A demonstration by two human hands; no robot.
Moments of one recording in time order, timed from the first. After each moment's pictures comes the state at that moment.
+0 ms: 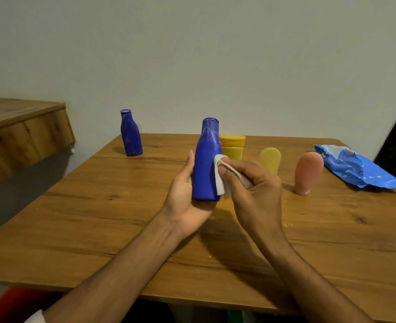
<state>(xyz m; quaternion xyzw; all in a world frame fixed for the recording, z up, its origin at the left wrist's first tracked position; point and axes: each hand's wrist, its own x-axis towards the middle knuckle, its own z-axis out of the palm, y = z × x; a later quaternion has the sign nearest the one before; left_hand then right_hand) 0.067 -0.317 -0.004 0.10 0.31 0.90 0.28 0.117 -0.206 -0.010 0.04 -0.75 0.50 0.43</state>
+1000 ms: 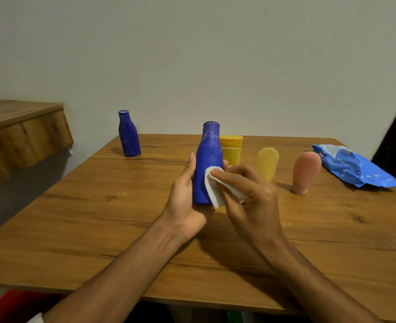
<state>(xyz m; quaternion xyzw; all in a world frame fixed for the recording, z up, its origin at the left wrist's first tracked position) 0.073 -0.314 -0.005 0.11 0.32 0.89 0.30 0.120 -0.196 -0.023 0.16 -0.79 0.36 0.47</state>
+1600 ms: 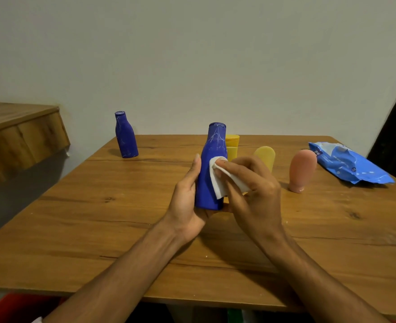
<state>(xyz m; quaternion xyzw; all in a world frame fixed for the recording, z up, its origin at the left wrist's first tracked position) 0.076 -0.312 -0.010 0.18 0.42 0.85 0.27 0.116 -0.189 -0.020 0.13 -0.78 0.34 0.51</state>
